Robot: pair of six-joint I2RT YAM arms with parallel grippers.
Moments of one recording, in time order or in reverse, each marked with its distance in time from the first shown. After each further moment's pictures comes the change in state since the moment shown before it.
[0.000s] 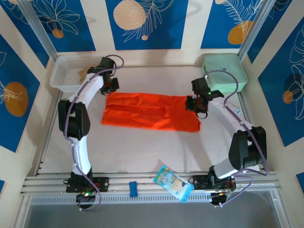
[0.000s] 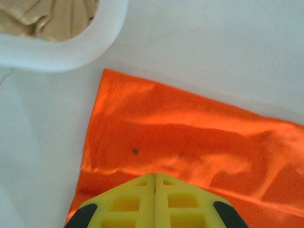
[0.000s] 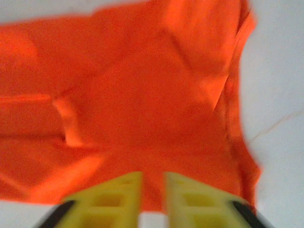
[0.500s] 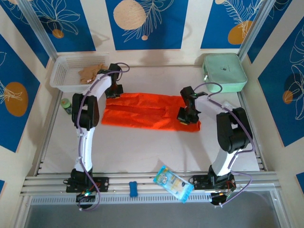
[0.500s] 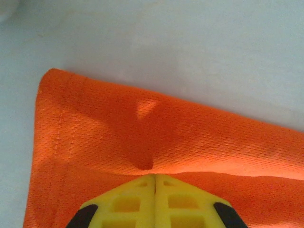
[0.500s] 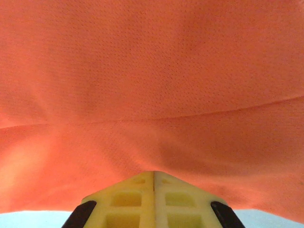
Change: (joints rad) left arm -0.005 0.271 0.172 -0.070 0.006 0.018; right arm 0.056 0.264 -0.005 -0.060 -0.061 0.158
